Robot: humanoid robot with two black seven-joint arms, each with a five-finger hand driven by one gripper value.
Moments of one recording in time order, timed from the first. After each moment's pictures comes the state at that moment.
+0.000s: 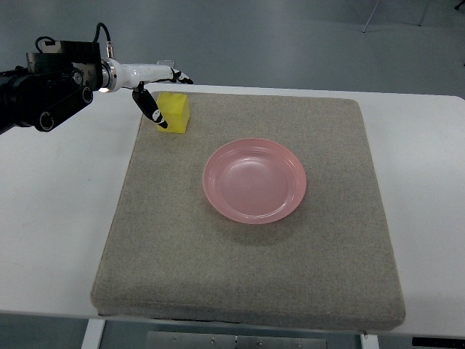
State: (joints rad) left arm -1.32 0.33 0.11 -0.56 1.14 -0.26 -0.28; right arm 0.06 0.00 -0.14 0.04 -0.18 -0.12 -0.02
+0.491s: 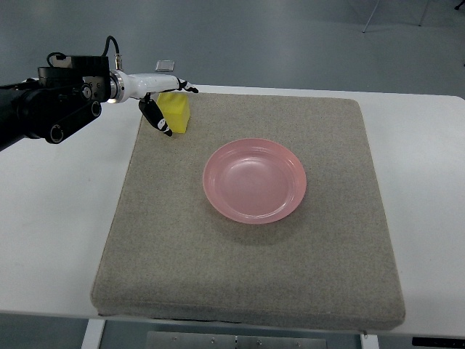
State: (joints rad) left arm -1.29 0.32 0.11 -0.54 1.17 -0.21 -0.30; right arm 0.06 0.00 -0.14 0.04 -0.18 -0.12 -0.02
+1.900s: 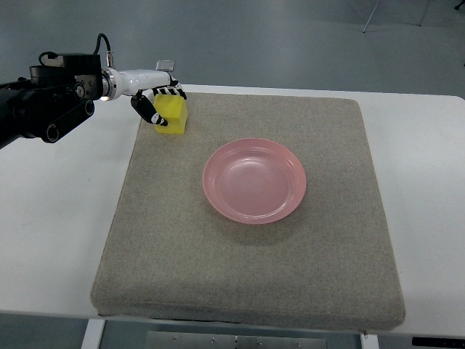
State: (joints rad) left arm -1.28 0.31 0.11 -0.49 1.19 -0.19 -0.31; right arm 0.06 0.00 -0.14 0.04 -0.18 -0.12 -0.02
